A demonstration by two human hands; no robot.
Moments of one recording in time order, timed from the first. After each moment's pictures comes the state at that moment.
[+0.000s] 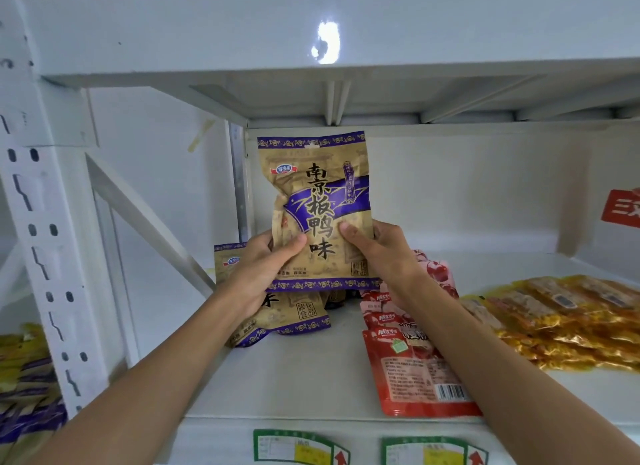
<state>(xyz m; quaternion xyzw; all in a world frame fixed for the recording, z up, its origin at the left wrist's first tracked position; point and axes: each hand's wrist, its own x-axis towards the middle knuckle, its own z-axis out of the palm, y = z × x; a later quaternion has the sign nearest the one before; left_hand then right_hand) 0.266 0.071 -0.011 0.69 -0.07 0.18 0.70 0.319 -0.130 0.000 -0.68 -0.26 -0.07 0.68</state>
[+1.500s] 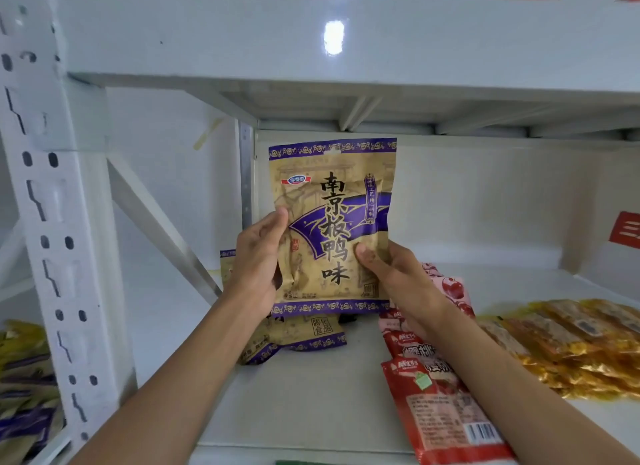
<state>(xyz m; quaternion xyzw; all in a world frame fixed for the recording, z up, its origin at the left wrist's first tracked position) 0.256 0.077 0.020 0.56 -0.05 0.24 0.79 0.305 -0.126 -0.003 -0.69 -0.30 -0.03 0.66</state>
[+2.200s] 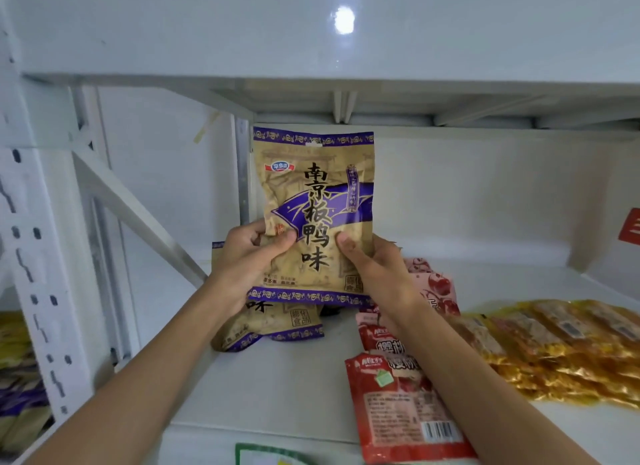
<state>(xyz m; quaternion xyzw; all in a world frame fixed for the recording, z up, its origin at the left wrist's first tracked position) 0.249 0.070 0.010 0.68 -0.06 0.27 0.68 0.300 -0.129 0.002 -0.66 -0.28 -0.03 0.70</state>
